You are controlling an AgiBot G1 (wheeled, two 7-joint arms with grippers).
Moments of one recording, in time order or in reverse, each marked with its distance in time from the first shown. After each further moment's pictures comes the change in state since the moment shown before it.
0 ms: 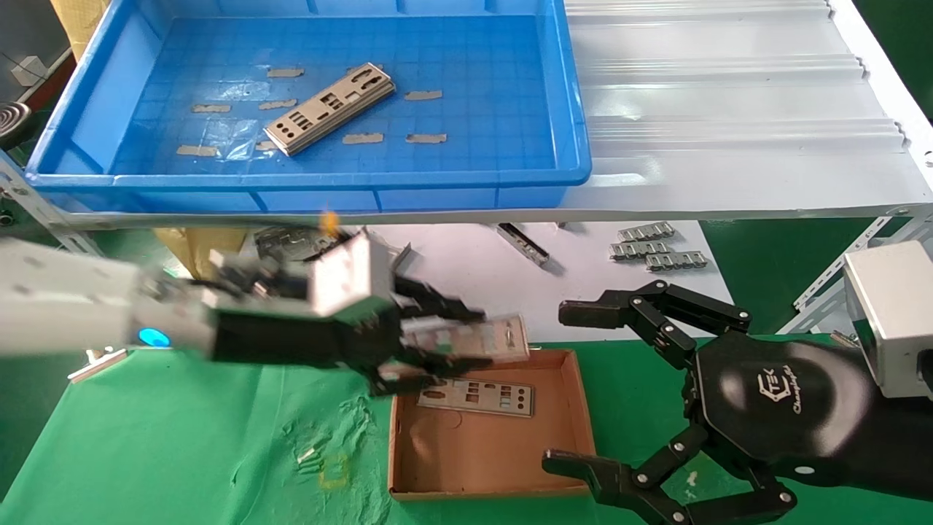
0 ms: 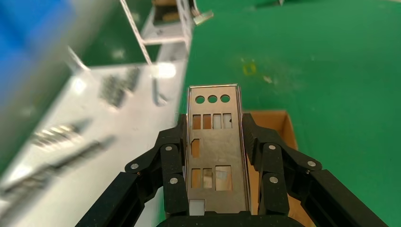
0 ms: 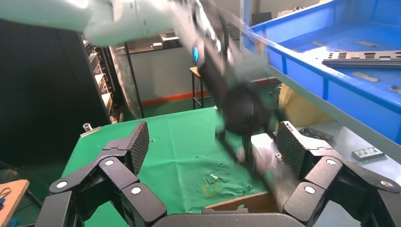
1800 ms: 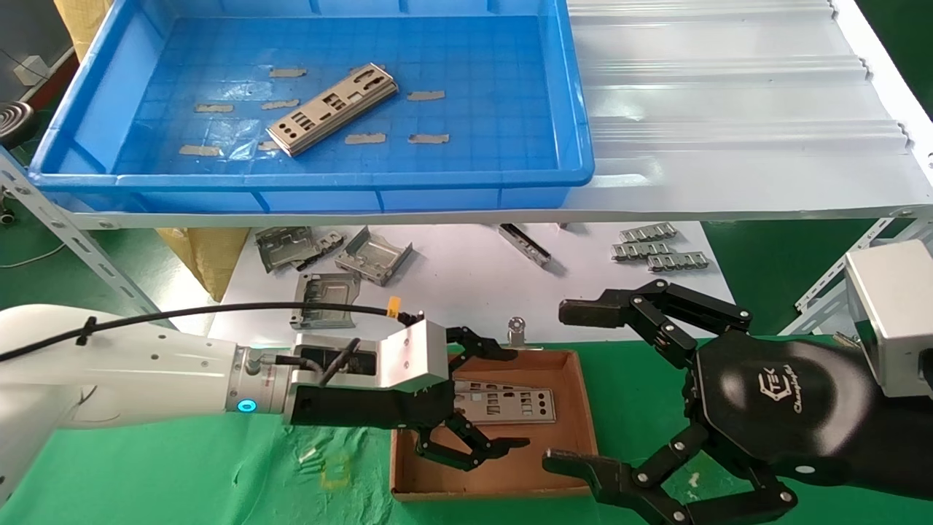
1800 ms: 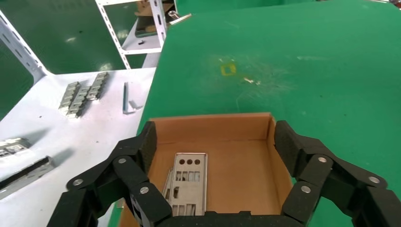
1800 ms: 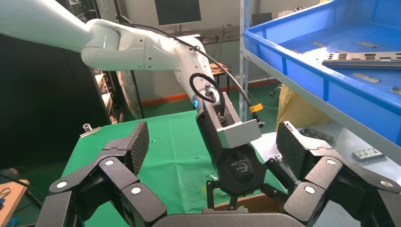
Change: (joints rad) left arm 0.143 0.158 -0.013 0.219 -0.049 0.008 0.289; right arm 0.000 0.000 0.000 0.000 0.000 0.000 0.000
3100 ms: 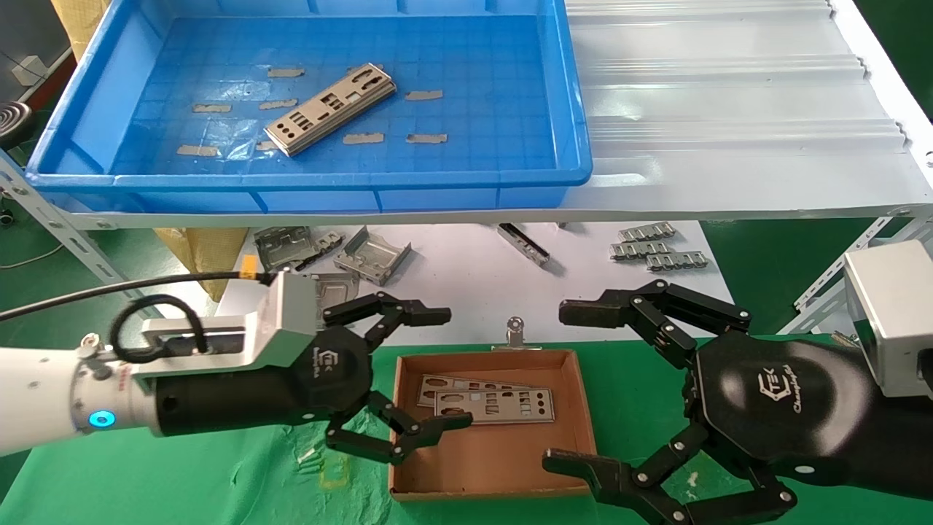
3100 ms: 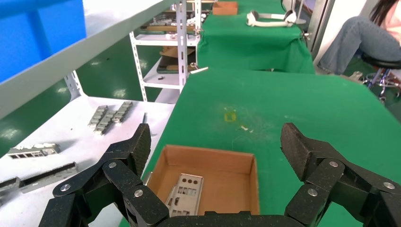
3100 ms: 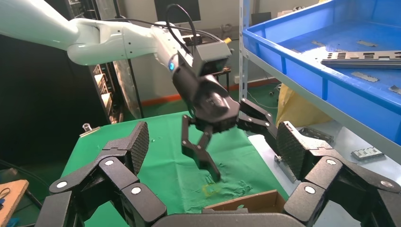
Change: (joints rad) left arm 0.160 -0.256 -0.228 -0.291 -0.179 0.098 -0.219; right arm 0.000 0.000 0.000 0.000 0.000 0.000 0.000
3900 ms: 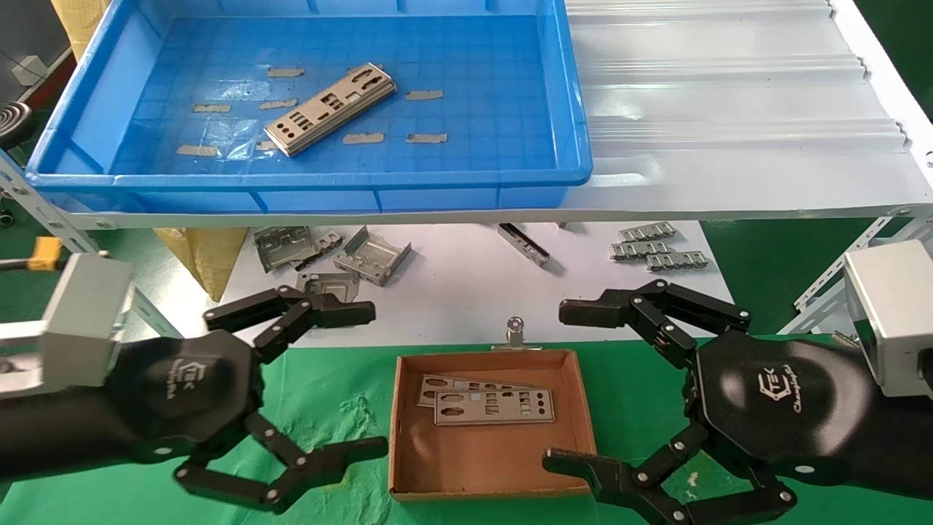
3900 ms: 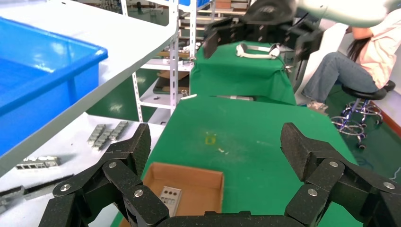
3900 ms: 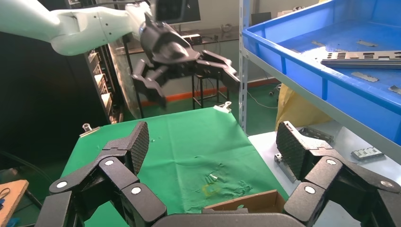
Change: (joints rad) left arm 0.137 -0.221 -0.198 -0.253 -0.151 0.083 -0.192; right arm 0.000 0.000 0.000 0.000 0.000 0.000 0.000
